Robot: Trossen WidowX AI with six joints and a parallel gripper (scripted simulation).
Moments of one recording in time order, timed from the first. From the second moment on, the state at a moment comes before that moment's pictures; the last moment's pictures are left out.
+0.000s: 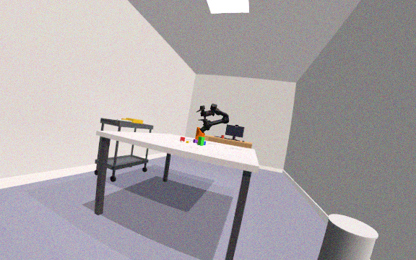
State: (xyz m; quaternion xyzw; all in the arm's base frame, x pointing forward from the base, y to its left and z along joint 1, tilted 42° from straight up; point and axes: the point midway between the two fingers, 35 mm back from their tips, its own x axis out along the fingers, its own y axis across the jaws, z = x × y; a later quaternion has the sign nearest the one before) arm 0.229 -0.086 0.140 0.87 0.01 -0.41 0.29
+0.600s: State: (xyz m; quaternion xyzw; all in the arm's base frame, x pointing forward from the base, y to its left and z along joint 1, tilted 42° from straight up) arm 0.251 -0.089 0.112 0.72 0.24 -0.43 0.49
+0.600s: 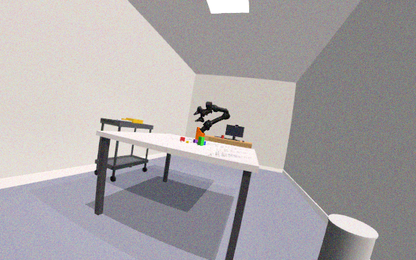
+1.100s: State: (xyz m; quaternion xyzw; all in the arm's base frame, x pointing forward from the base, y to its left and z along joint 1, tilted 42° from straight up) arm 0.271 -0.092 0.074 0.54 0.48 -0.31 0.62
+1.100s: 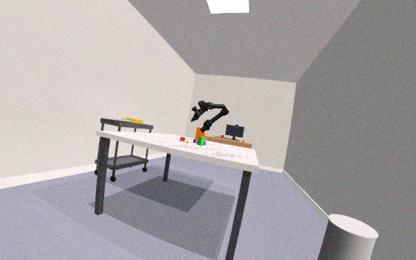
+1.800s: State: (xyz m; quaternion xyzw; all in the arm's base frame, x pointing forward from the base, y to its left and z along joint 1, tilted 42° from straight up) arm 0.288 -0.095 0.006 0.30 0.66 0.02 0.69
